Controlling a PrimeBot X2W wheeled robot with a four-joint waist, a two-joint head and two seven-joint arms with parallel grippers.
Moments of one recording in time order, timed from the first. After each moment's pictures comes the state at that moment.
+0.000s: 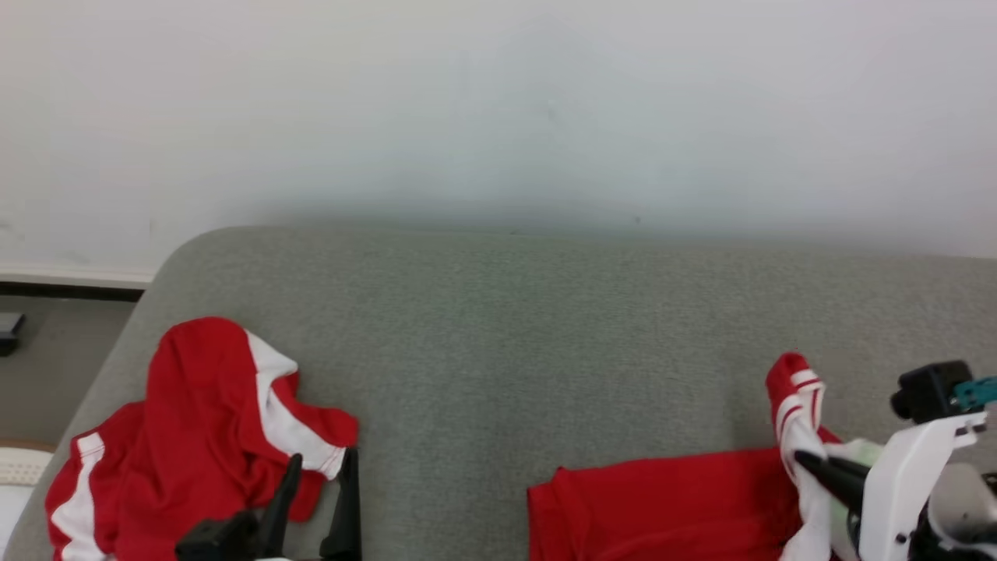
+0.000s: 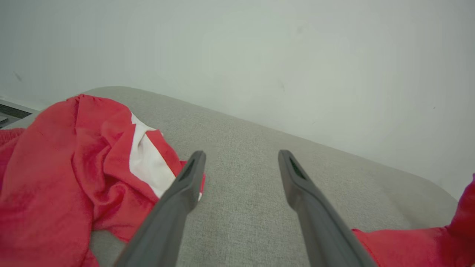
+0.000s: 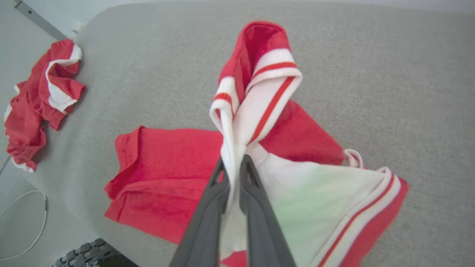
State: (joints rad) left arm -0.02 0.08 -0.16 0.22 -0.39 -0.02 -0.26; right arm -0.19 -0.36 0.13 -0.01 0.76 0.13 0.86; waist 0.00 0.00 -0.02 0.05
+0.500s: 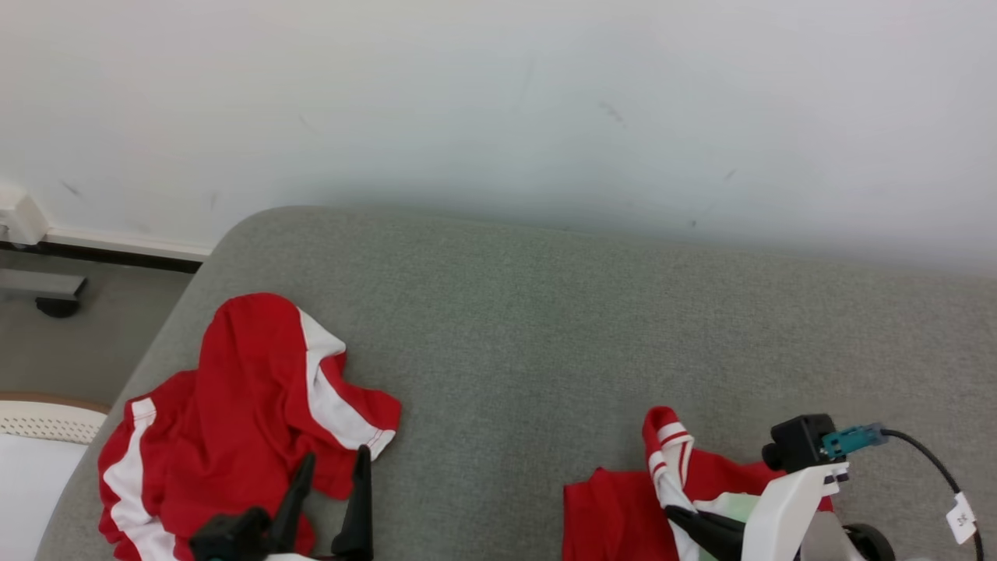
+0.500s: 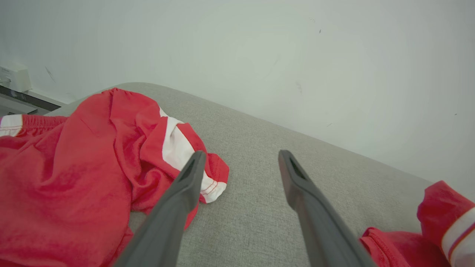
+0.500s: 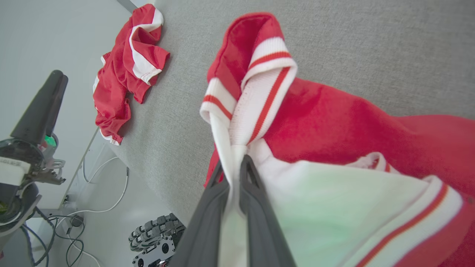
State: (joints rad) left arm -0.04 0.07 -0.18 0.25 -0.39 -0.03 -0.26; right arm -0.12 -0.13 0.22 0.00 0.76 0.13 0.87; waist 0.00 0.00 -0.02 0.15
